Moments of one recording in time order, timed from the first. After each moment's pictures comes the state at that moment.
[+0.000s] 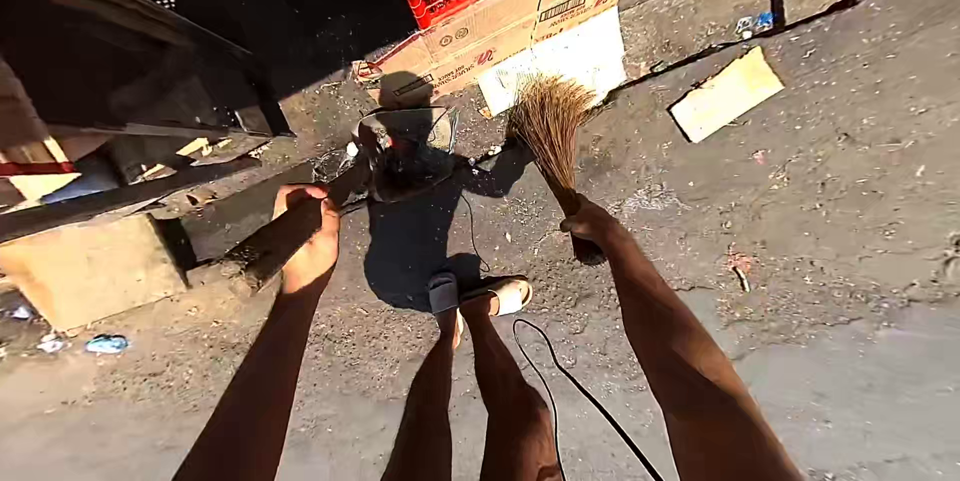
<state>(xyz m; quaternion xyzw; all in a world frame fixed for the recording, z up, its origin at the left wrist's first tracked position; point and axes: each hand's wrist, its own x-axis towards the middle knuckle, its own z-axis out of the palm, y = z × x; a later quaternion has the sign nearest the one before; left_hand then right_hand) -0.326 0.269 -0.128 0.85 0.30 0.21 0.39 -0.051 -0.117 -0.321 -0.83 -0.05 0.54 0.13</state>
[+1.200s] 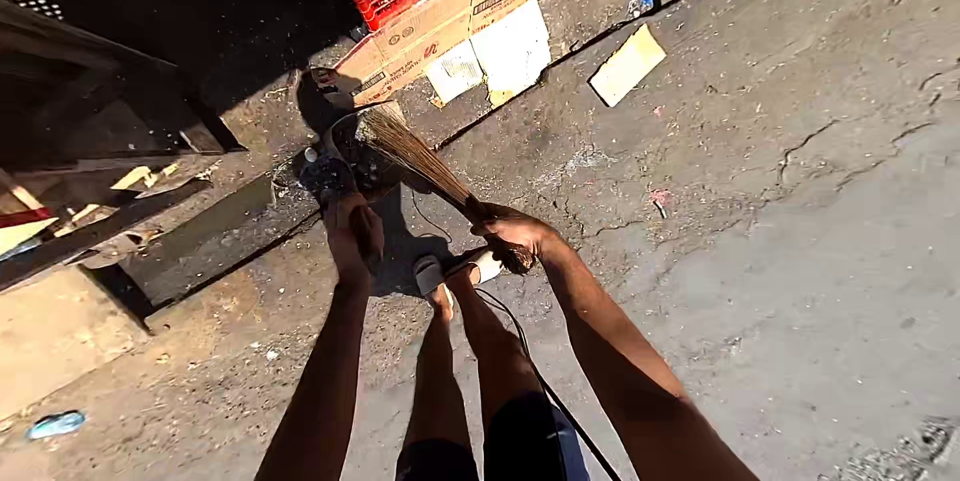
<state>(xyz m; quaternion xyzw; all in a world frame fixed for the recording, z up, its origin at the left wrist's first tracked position) -0.322 0.229 -0.142 0.90 0.31 0.08 0.30 -0.157 -0.040 -0.152 -0.64 0.07 0.66 0.38</state>
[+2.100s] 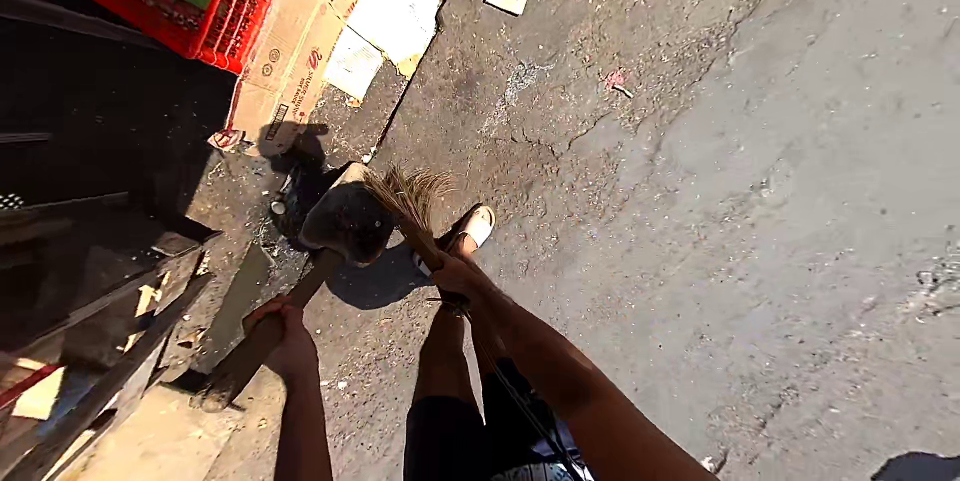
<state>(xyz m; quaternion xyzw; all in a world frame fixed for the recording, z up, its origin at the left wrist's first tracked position) -0.414 0.231 -0.091 0.82 0.27 0.16 0.48 -0.351 -0.080 -0.194 -0.65 0.15 0.62 0.41</state>
